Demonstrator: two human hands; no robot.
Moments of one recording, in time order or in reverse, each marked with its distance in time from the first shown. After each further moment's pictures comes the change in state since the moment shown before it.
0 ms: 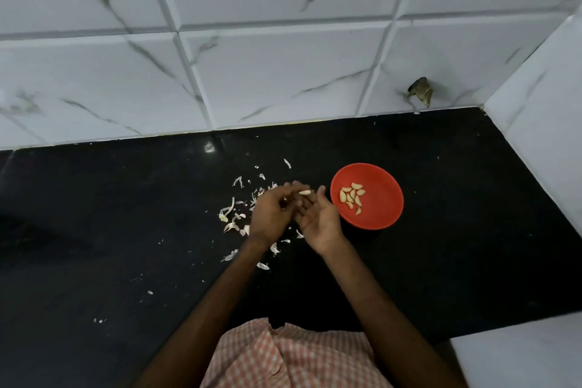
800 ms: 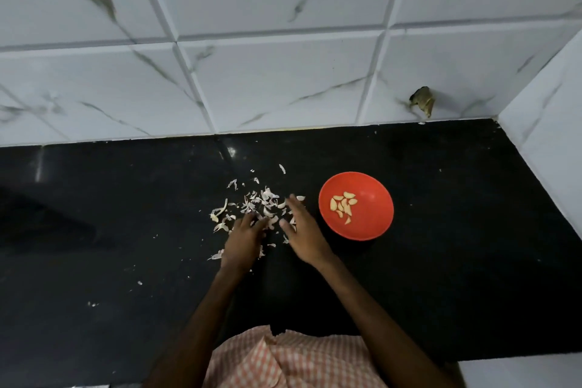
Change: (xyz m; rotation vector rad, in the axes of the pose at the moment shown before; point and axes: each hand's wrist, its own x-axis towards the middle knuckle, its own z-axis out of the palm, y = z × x) left_hand -0.038 -0.074 0.018 0.774 -0.087 -0.180; right_hand 0.013 -0.005 -0.057 -1.508 -0.249 -0.465
